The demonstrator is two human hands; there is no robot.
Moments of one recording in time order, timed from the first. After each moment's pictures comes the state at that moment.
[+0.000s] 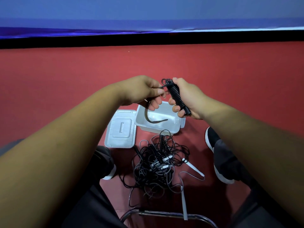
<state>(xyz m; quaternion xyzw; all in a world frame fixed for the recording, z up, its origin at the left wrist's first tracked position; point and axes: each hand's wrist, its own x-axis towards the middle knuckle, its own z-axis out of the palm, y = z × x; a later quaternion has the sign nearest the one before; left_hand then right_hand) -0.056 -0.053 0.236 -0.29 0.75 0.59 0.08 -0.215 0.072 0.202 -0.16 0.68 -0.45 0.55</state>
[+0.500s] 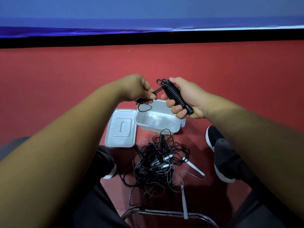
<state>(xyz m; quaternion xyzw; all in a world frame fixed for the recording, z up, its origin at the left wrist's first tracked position) -0.046 -0.075 0.227 -0.33 0.81 0.47 0.07 -0.216 0.077 0.214 -0.14 0.58 -0.41 0.69</state>
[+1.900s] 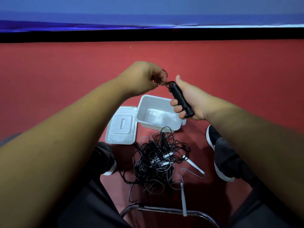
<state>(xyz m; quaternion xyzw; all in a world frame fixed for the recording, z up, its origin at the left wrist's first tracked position) -0.058 -0.063 0.246 -0.21 0.94 0.25 -0.08 -0.209 0.083 0.202 -0.13 0.64 -0.41 0.64</state>
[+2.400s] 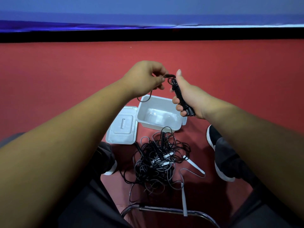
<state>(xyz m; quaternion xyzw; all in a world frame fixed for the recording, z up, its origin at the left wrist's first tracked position) -0.059 -0.047 0.247 -0.29 0.86 0.40 -0.11 -0.206 0.080 0.205 -0.18 0.71 -0.41 0.55</state>
